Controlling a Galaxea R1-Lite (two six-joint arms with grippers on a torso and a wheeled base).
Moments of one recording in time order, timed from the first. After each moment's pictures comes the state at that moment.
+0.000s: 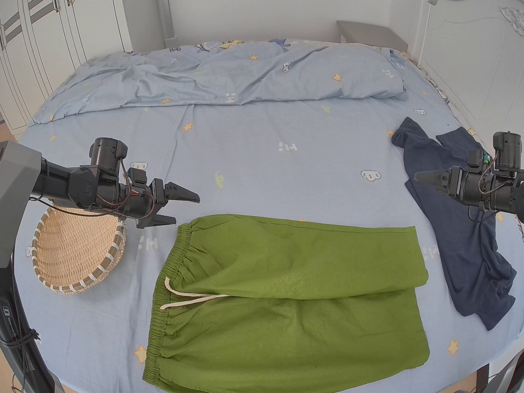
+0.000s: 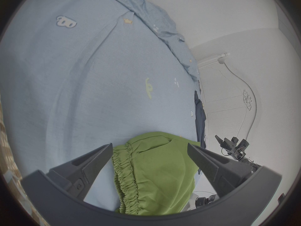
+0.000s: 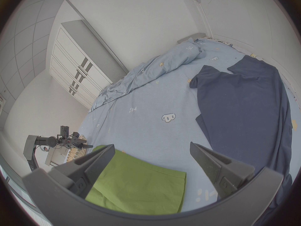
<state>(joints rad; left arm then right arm) -0.06 2.11 -1.40 0.03 -0.71 -0.44 -0.07 1.72 -0.96 -0.30 0.54 0.21</state>
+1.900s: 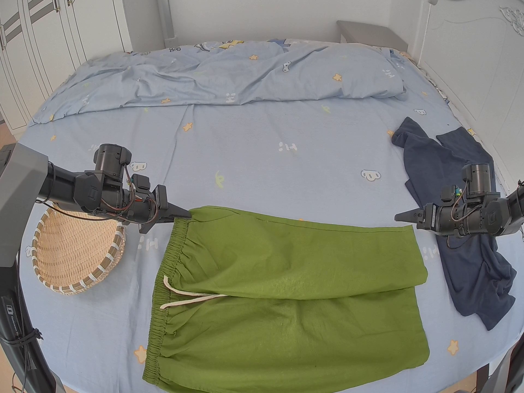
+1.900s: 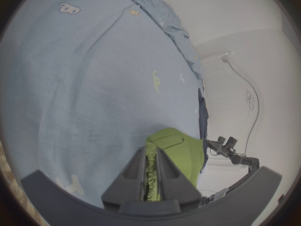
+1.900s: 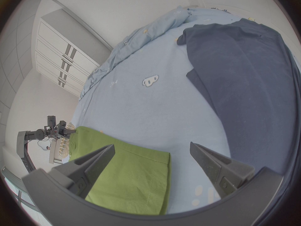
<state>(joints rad) -0.06 2.15 -1.40 0.03 -0.71 -0.43 -0.06 1.96 -0.96 -0.29 0.53 0.17</state>
